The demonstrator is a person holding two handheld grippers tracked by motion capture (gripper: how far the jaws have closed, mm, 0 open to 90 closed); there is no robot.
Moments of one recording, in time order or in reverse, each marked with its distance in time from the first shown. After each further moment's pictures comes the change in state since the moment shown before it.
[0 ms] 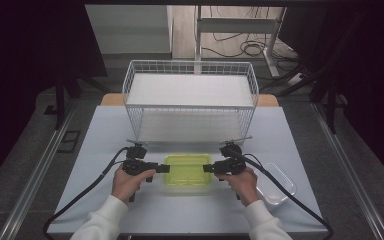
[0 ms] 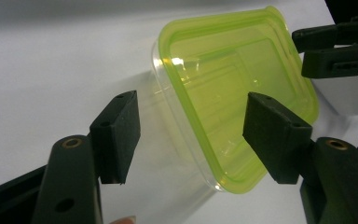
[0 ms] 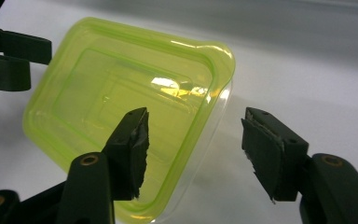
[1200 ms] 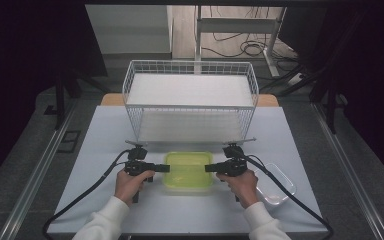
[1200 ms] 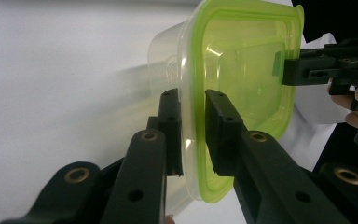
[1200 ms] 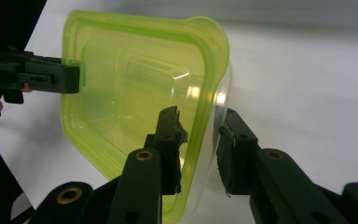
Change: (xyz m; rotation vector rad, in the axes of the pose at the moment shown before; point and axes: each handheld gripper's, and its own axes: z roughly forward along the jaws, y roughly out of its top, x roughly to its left) left arm 0.006 -0.004 0.009 -0.017 -0.112 -0.078; right arm -0.004 -0.005 -0.004 -0.008 0.096 0.087
